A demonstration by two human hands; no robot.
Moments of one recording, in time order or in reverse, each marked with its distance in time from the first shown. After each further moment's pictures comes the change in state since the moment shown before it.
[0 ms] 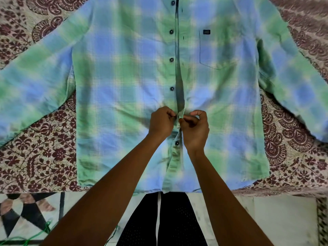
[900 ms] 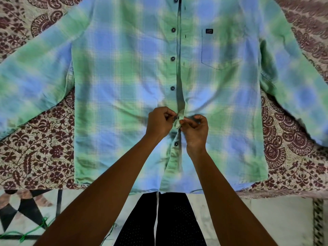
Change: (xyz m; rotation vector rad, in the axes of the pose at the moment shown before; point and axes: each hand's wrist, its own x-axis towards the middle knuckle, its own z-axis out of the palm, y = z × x) left_hand 0.001 -0.008 0.002 -0.118 0.033 0.063; right_hand 0.013 0.017 0.002 0.542 -0.080 0.262
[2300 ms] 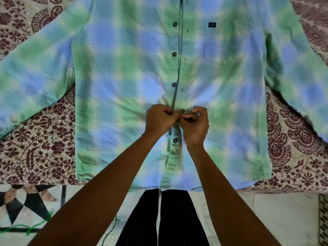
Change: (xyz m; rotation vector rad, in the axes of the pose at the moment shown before) left_hand -0.003 0.004 -0.001 -0.011 0.057 -0.072; right_hand -0.001 -0.001 0.003 -0.410 0.007 -0.224
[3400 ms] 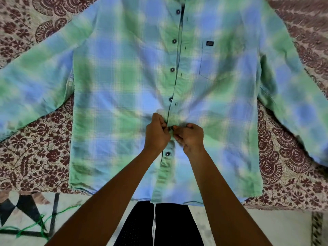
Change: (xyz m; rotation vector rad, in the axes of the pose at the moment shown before) left_hand -0.005 0.002 0.010 0.034 0.027 -0.021; right_hand 0.029 -0.017 0.003 0.052 -0.102 0.486
